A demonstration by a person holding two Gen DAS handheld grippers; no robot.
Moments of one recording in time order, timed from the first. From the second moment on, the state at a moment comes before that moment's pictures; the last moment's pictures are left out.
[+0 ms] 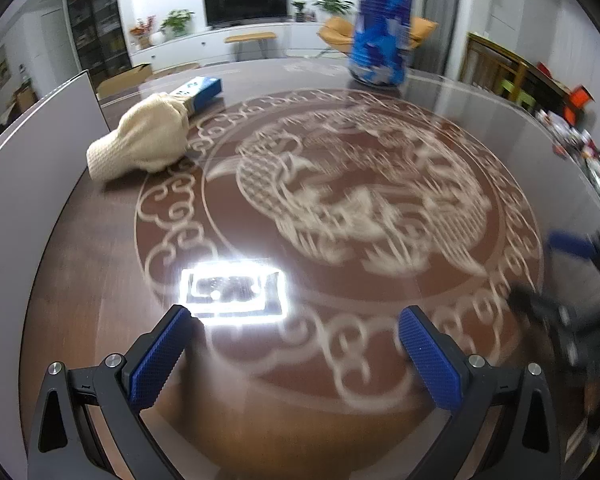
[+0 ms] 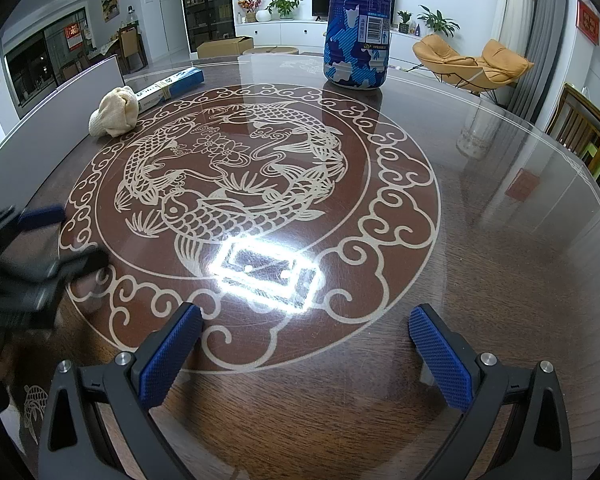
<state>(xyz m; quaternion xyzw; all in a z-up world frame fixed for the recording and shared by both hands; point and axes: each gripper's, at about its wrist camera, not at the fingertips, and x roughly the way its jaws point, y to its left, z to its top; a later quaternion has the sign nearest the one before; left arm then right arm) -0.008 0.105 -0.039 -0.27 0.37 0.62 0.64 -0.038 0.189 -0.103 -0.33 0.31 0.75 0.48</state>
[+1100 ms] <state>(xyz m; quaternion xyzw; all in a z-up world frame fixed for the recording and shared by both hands) -0.029 0.069 -0.034 -0.26 0.39 0.59 0.66 -0.214 0.385 -0.030 -0.34 0.31 0.80 0.38</state>
